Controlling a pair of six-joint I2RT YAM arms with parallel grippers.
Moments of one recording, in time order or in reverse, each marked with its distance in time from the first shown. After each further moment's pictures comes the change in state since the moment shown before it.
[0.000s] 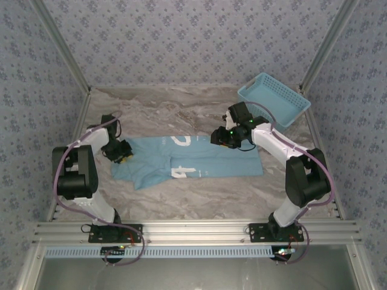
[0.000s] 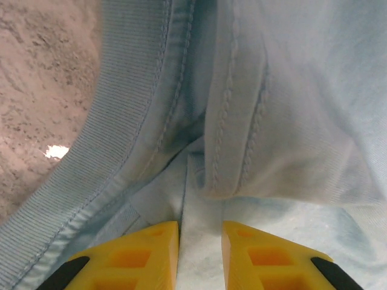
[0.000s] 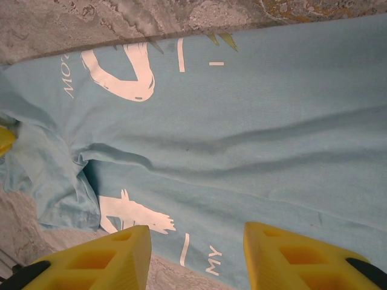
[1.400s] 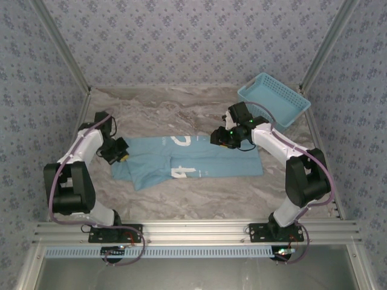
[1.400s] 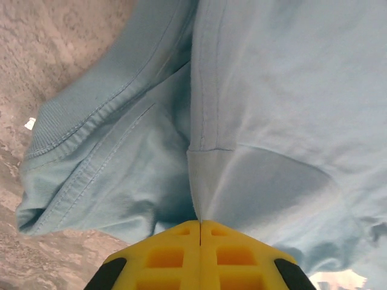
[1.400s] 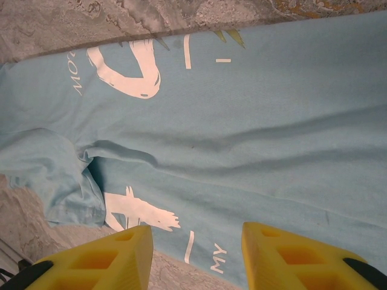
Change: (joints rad) left arm 0.002 -0.164 0.054 -0.199 0.044 -0.113; right arm 0.000 0.000 0.000 0.001 -0.018 0.000
